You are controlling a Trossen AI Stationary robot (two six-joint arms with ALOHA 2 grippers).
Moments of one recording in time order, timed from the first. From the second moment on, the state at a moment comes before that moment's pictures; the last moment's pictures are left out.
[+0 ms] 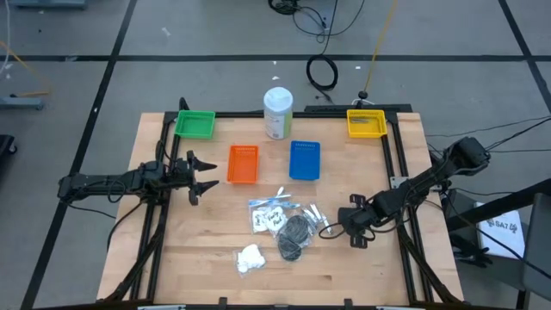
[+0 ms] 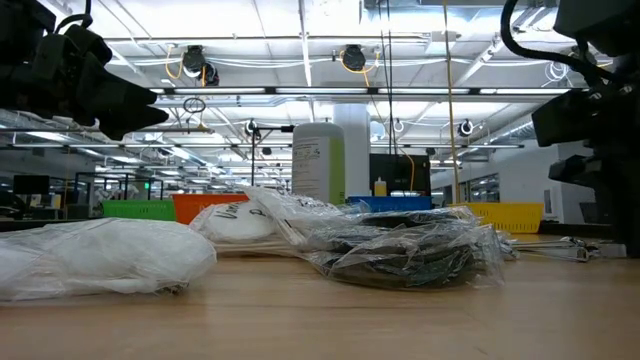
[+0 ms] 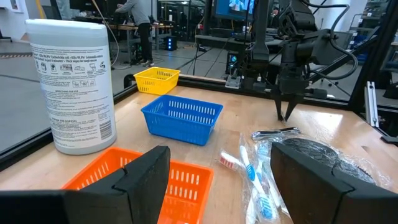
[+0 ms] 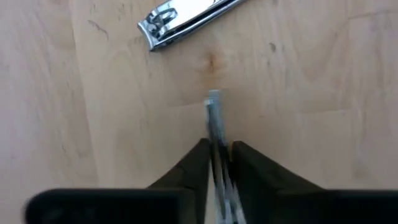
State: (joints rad) left arm 0.06 0.12 0.02 0.06 -0.11 -0.08; right arm 0.48 1.38 0.51 -0.55 0.05 0.60
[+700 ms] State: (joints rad) left arm 0.06 0.12 0.02 0.06 -0.11 -0.08; right arm 0.20 1.16 0.56 -0.08 0.19 0.39
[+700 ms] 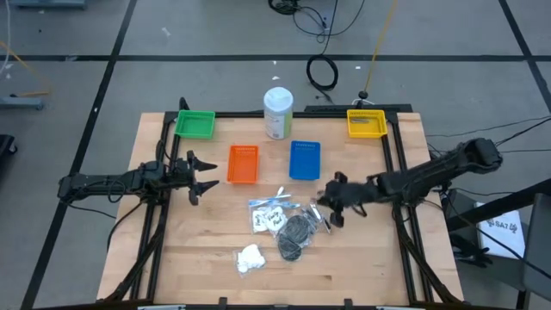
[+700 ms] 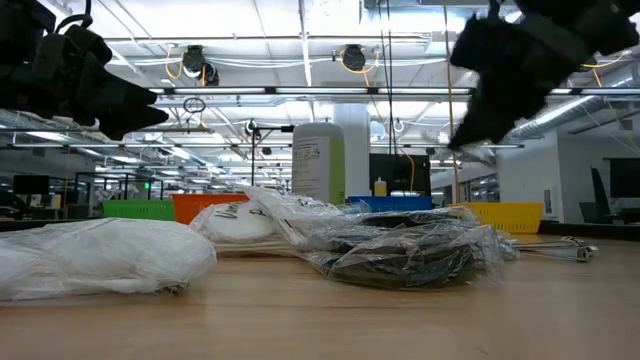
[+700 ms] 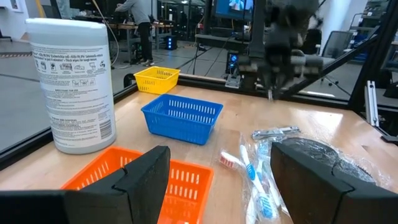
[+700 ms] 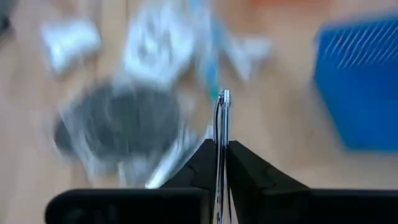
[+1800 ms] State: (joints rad) left arm 0.06 0.12 0.02 0.06 -0.11 -0.08; right arm -1.10 1.21 0.56 -0.07 0.02 0.04
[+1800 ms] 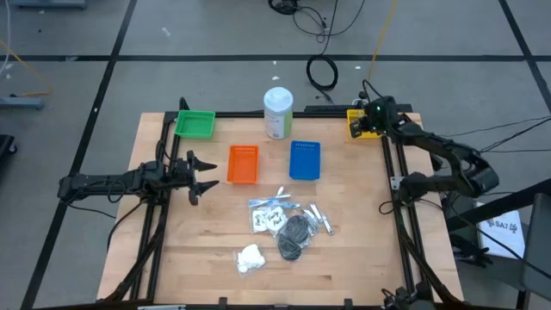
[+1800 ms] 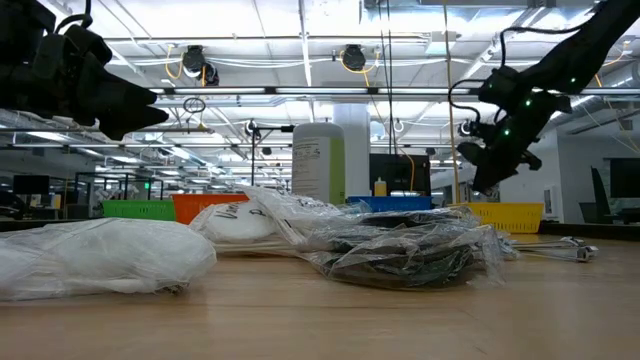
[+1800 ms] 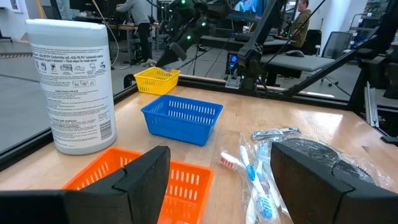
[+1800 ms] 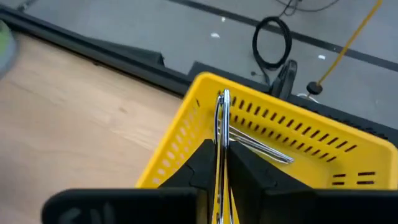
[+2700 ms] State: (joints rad) left arm 0.06 0.12 0.02 0.06 -0.11 -0.08; right arm -1.03 1.25 0.57 0.20 -0.51 0.30
